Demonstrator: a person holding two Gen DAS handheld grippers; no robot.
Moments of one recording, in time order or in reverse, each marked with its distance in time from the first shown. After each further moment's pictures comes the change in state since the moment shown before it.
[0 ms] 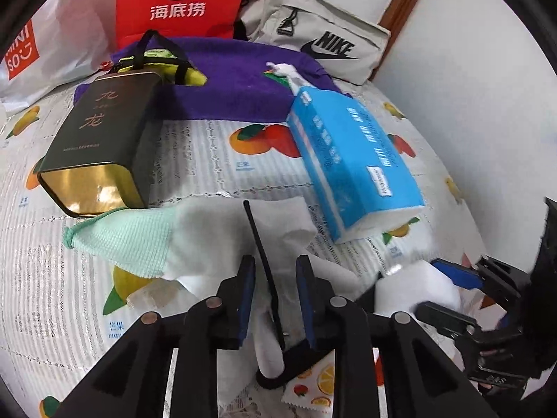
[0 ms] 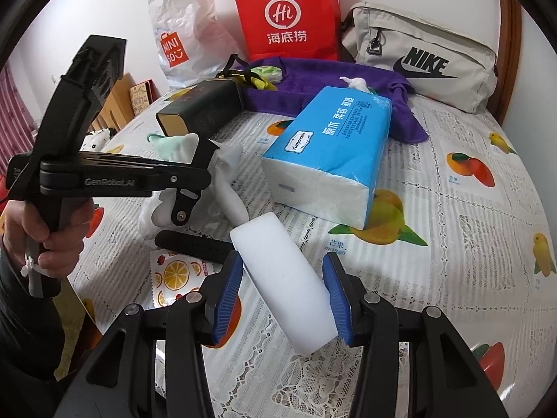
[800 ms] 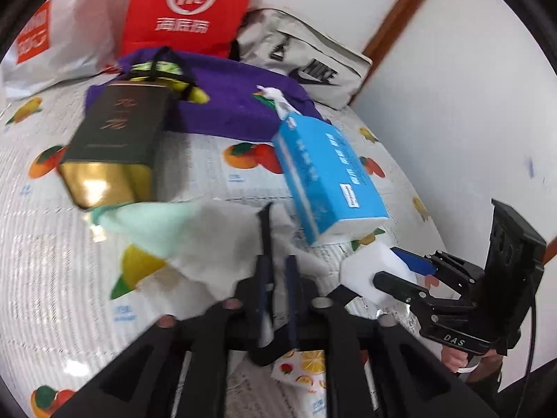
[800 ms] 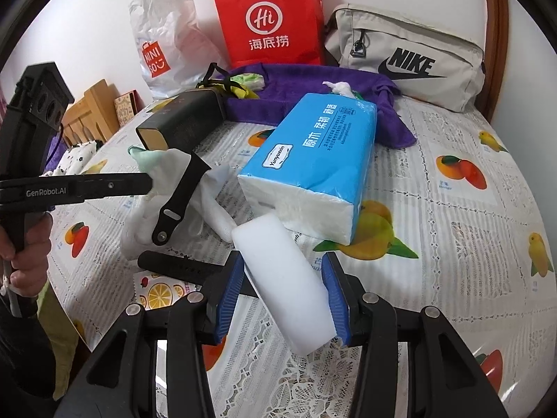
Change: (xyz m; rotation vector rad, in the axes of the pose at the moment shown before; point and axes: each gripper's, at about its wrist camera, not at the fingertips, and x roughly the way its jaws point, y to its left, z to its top) left arm -0.033 0.010 -0.008 -0.021 -0.068 -0.131; right arm 0.008 -0.007 0.010 0.048 -0.020 -0.043
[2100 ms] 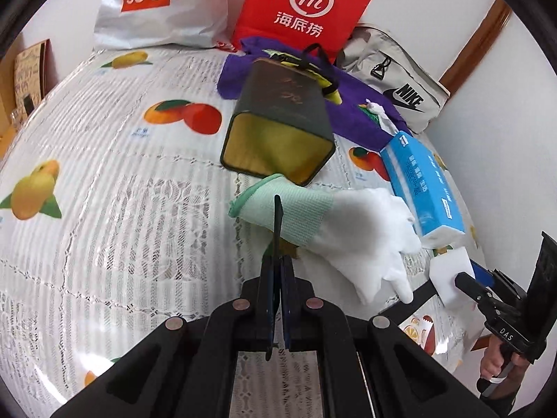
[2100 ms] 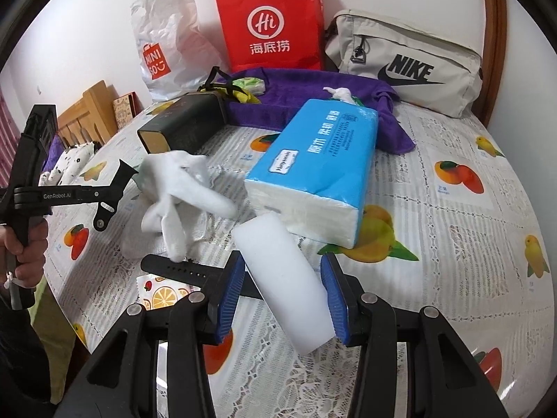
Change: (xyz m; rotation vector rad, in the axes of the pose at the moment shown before) left arm -0.031 0.096 -0.028 -0.217 -0.030 0.178; right arm -0.002 0.012 0.001 -0.022 -0.015 -0.028
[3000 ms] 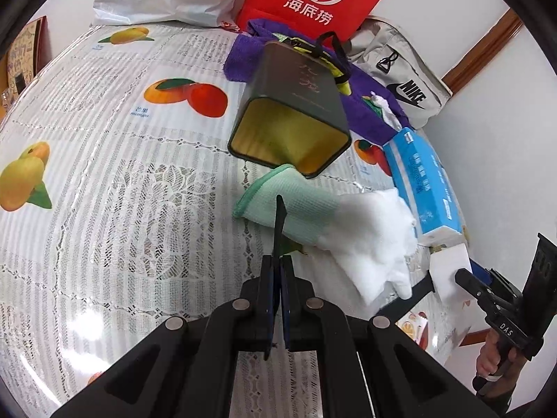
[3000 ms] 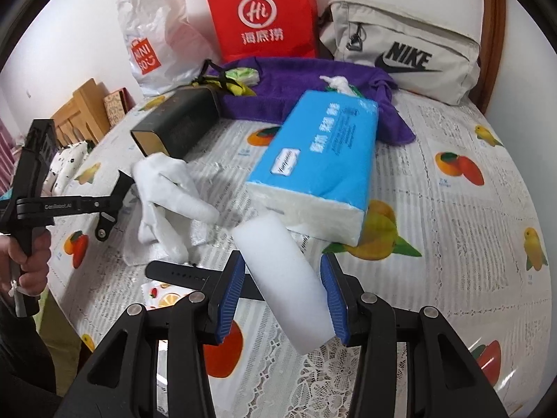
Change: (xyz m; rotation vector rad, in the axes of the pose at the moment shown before) left arm 0.007 0.013 0.006 -0.038 0.069 -0.053; right arm -0.003 0.002 0.013 0.040 0.049 -0.002
